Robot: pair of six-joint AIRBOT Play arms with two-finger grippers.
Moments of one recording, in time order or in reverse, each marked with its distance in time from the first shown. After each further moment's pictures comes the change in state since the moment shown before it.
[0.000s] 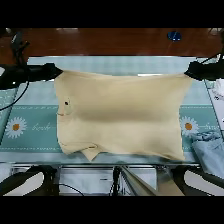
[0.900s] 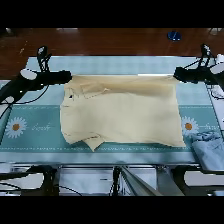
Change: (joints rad) left arm -0.047 -0.273 0.010 -0.033 0.153 0.142; right arm 0.014 -0.232 -0.003 0.051 -0.156 -0.082
